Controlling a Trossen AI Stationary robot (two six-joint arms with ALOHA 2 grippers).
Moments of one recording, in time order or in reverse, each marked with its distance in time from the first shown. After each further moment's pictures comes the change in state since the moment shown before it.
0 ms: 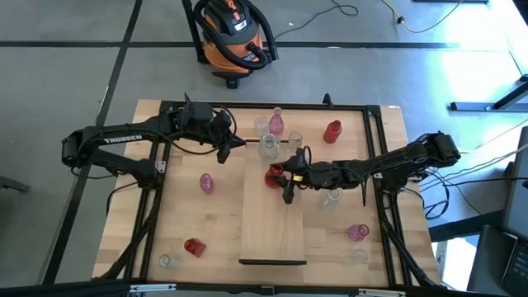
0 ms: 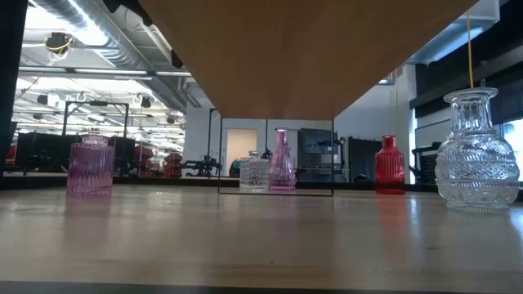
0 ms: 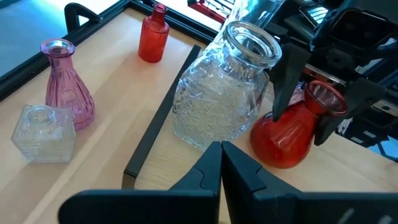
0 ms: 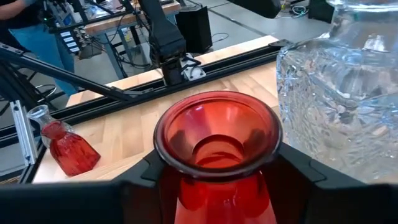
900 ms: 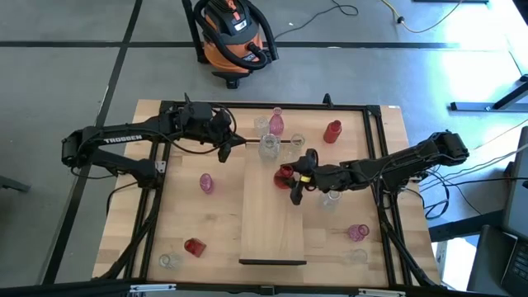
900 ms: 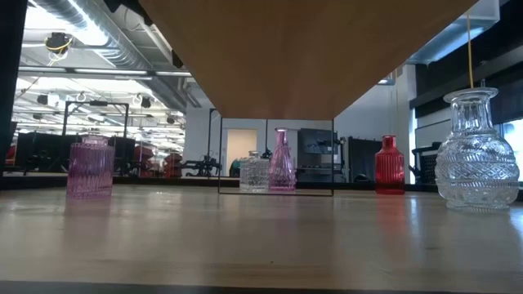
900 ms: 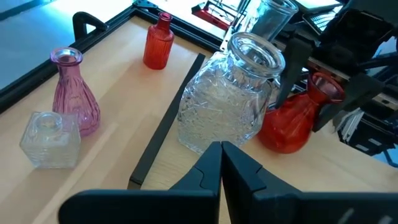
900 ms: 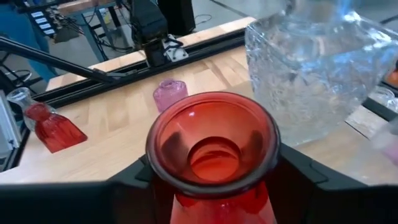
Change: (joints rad) left arm 0.000 0.000 -0.001 0.021 -0.025 -0.003; right arm 0.042 -0.102 -0.003 -0.207 0.079 0.061
